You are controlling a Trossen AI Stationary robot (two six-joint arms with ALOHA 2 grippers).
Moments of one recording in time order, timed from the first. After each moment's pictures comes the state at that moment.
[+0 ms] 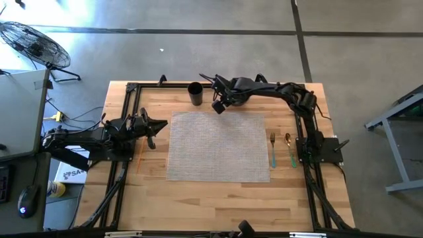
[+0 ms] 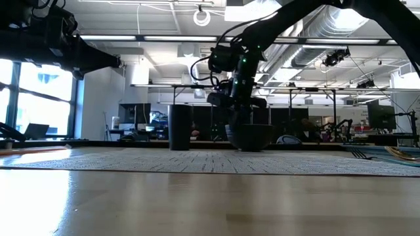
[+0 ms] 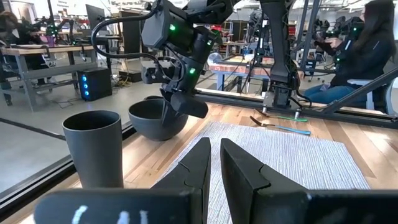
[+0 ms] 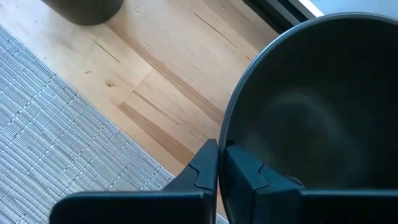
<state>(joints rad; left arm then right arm) 0.03 0.12 0.05 0.12 -0.32 -0.03 -0.46 2.07 1.62 -0.74 0.20 0.36</state>
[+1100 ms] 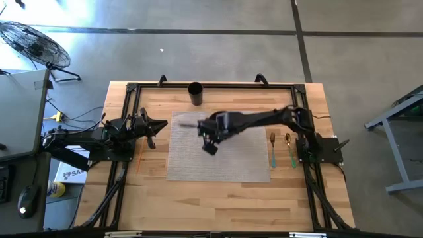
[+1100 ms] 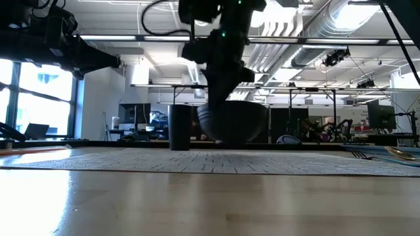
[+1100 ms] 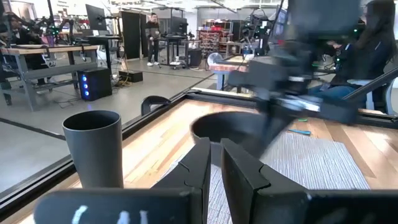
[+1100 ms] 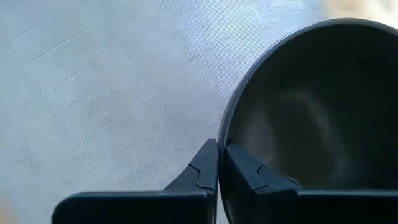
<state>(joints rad) 0.03 0.12 0.05 0.12 -0.32 -0.03 0.00 2.07 1.77 -0.95 0.18 0.50</state>
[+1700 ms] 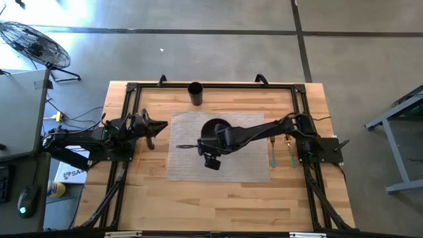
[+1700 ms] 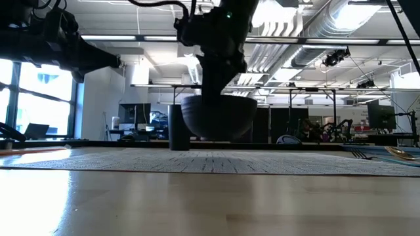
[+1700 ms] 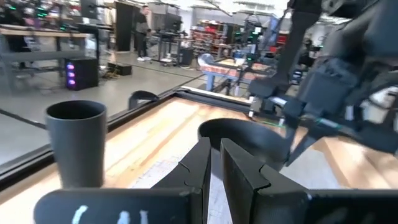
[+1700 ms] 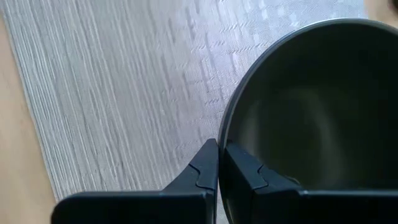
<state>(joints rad) 0.03 0.12 0.05 0.12 -0.27 -0.14 0.12 2.07 1.73 -0.89 0.25 0.36</state>
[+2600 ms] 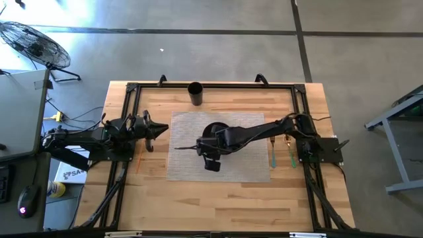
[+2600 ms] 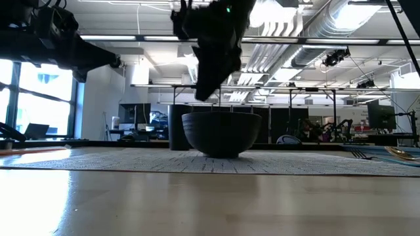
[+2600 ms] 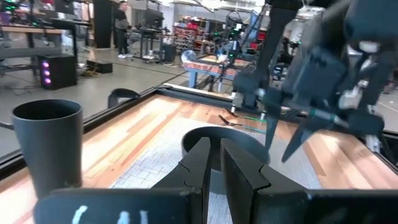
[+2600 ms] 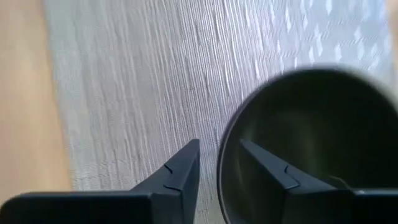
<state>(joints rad) 0.03 0.12 0.05 0.12 -0.20 -0.14 0.13 2.07 1.79 -0.89 0.21 0.27</state>
